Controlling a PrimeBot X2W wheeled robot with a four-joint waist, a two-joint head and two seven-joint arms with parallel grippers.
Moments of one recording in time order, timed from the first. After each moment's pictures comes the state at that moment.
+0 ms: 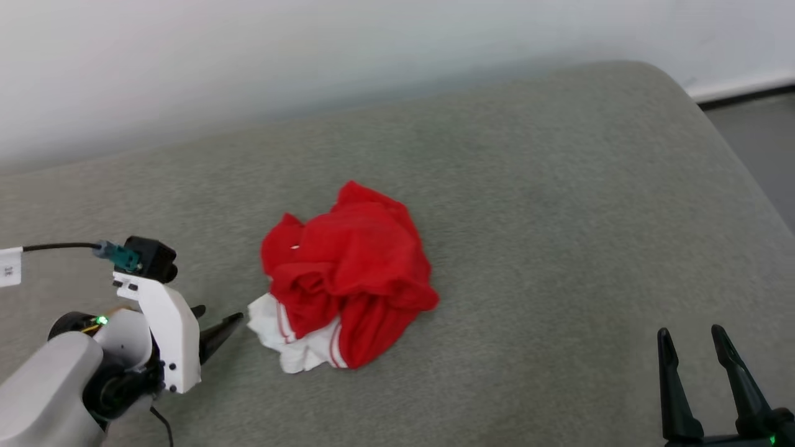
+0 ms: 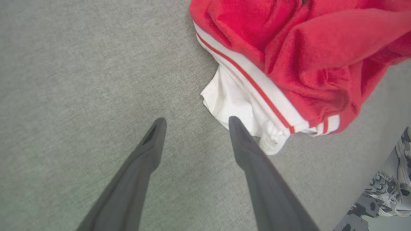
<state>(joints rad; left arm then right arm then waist) -0.47 0.72 -0.67 0.33 -1.03 -0.13 0.45 0.24 -0.05 -0.07 -0.16 0.12 0.13 -0.26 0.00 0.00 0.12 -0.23</state>
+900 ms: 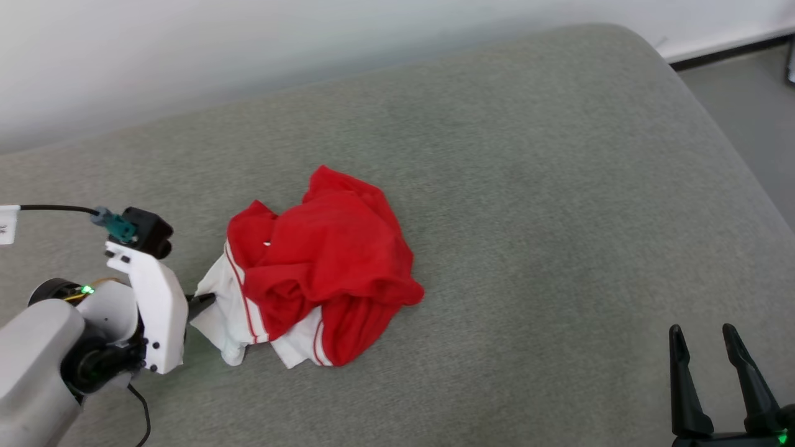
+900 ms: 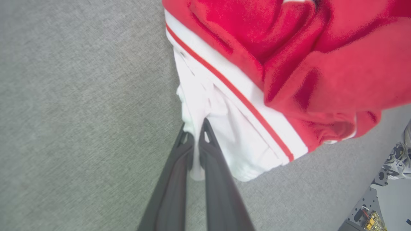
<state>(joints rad) -0.61 0.82 -0.82 0.31 -1.08 -0.13 0.52 0.22 -0.05 -0.09 -0.14 0.16 0.13 -0.26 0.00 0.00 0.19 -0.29</state>
